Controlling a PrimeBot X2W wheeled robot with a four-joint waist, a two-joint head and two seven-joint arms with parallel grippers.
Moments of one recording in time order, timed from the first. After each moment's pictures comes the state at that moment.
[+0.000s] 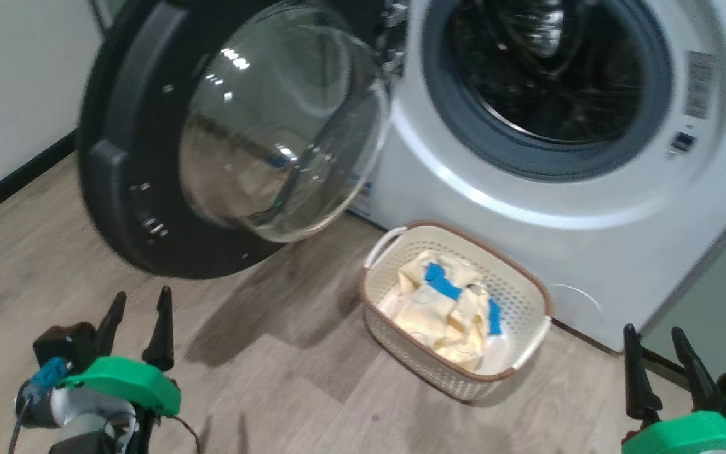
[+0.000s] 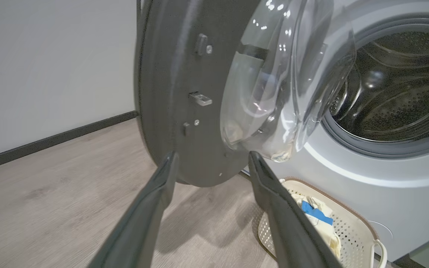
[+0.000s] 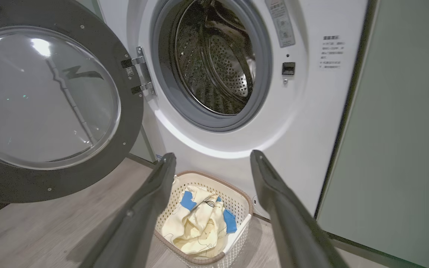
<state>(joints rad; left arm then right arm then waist) -0.11 0.11 0.17 0.42 -0.25 -0.13 -0.25 0.03 -0.05 0.02 0.25 0.23 0.13 -0.25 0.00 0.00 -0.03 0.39</state>
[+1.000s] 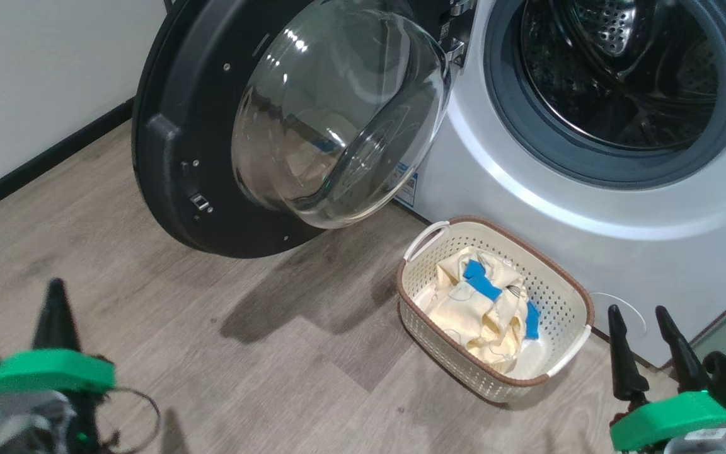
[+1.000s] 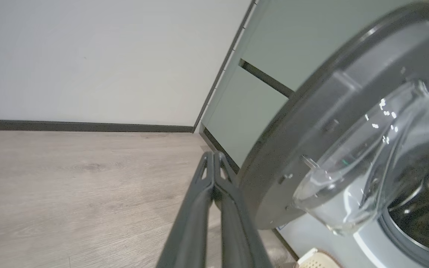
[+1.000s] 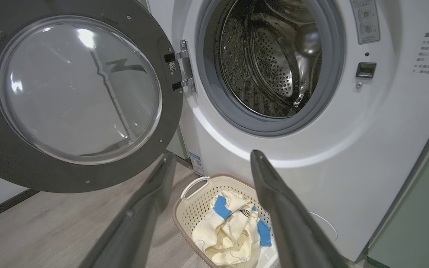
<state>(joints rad) -0.12 0.09 0.37 0.38 -0.41 -0.13 -0.25 -0.03 -0.05 0.06 0.27 0.24 0.13 -0.25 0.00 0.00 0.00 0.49</state>
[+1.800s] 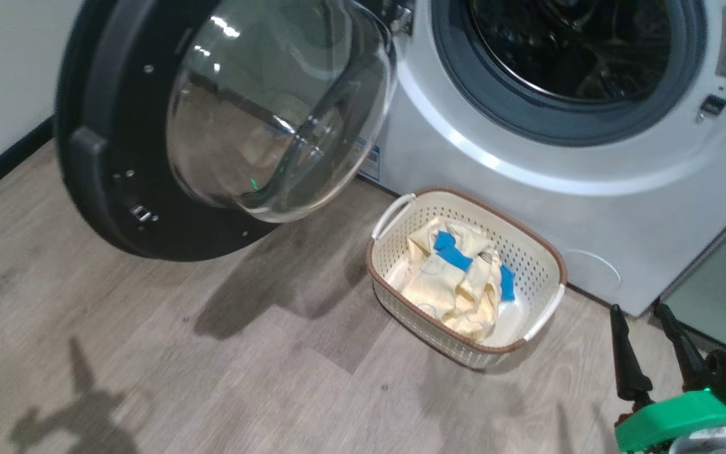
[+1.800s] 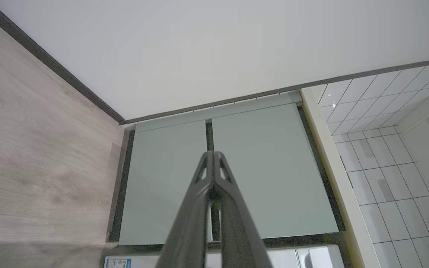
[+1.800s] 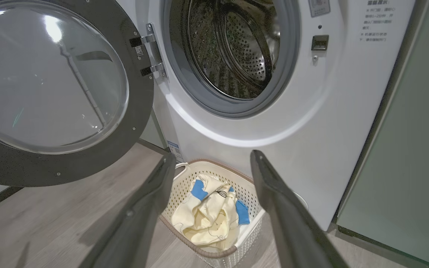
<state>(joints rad) -0.72 0.49 0.70 0.91 -1.25 -0.10 0.22 -0.03 -0.07 0.07 0.26 0.23 0.13 -0.25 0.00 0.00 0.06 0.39</state>
